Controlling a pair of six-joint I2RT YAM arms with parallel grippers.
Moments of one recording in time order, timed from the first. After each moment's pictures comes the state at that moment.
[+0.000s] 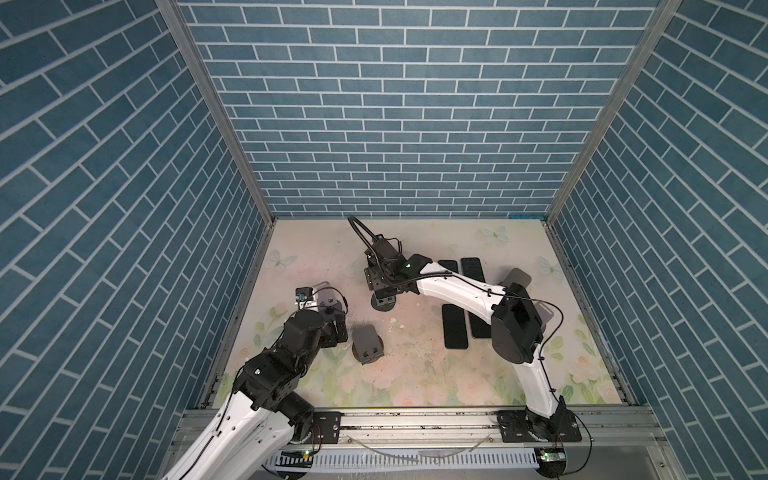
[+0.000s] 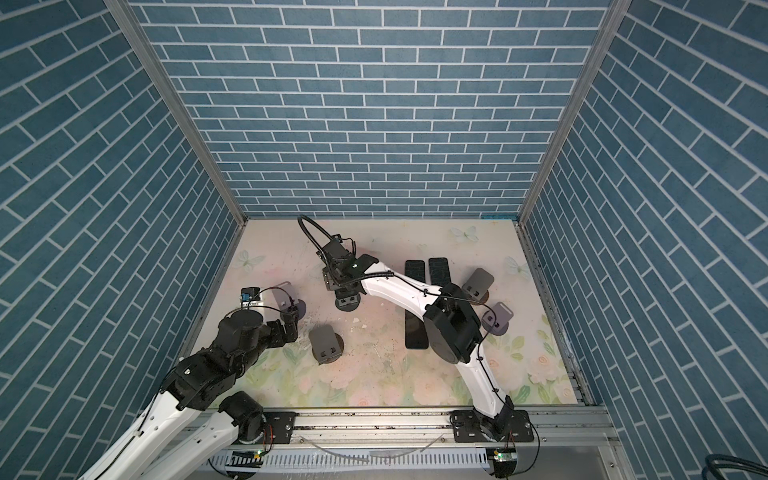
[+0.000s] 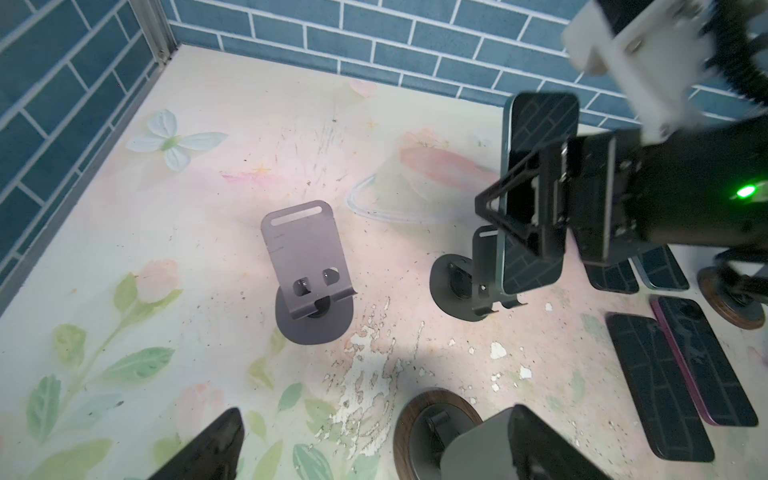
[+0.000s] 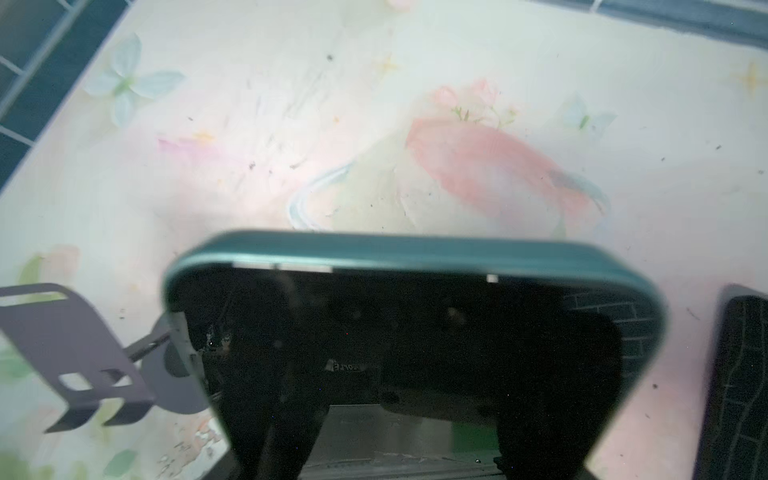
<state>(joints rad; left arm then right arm) -0.57 0.56 0.62 -0.71 -0.34 -0.49 0.98 2.11 1.87 -0.60 0.26 0.42</state>
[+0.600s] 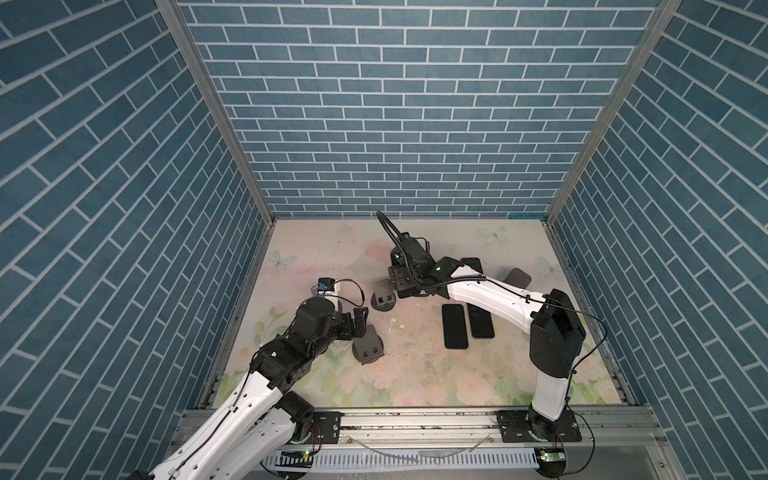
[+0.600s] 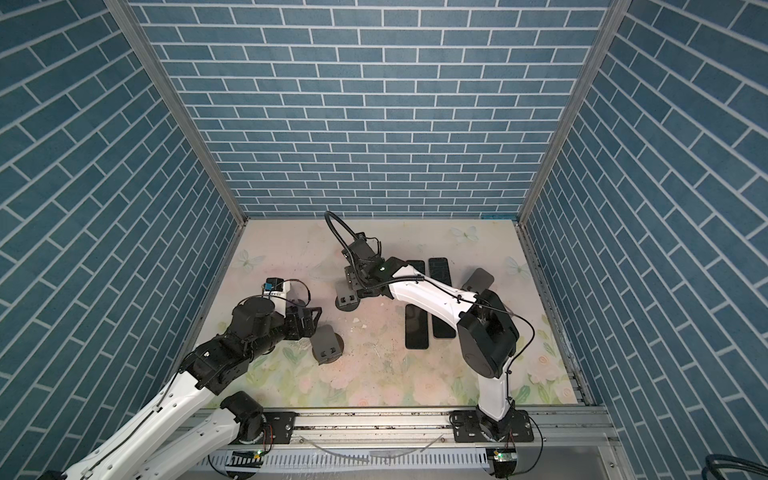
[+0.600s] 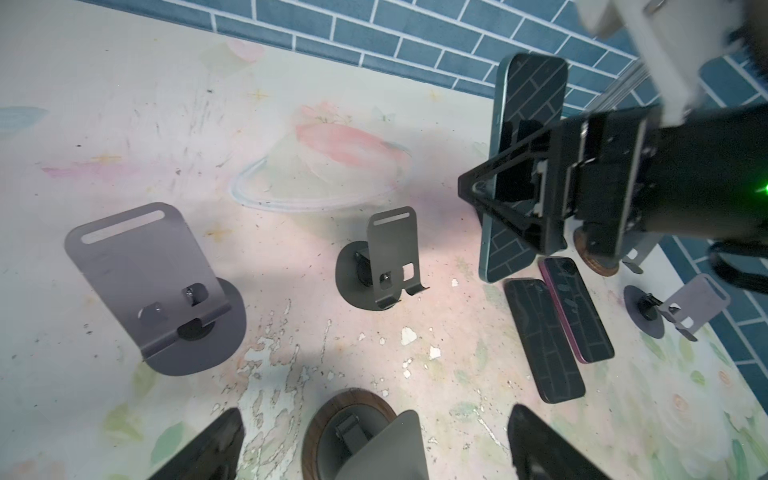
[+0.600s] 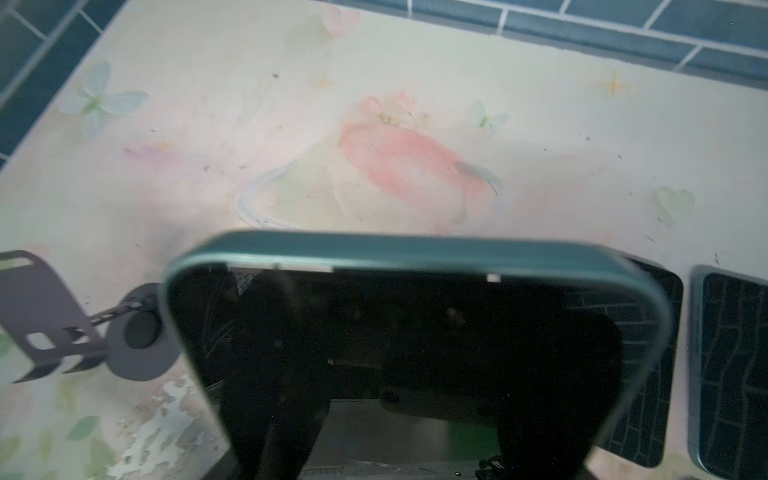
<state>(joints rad) -0.57 0.70 0.63 -0.51 -0.08 -0.49 0.90 1.87 1.54 -0.52 0.28 0.41</state>
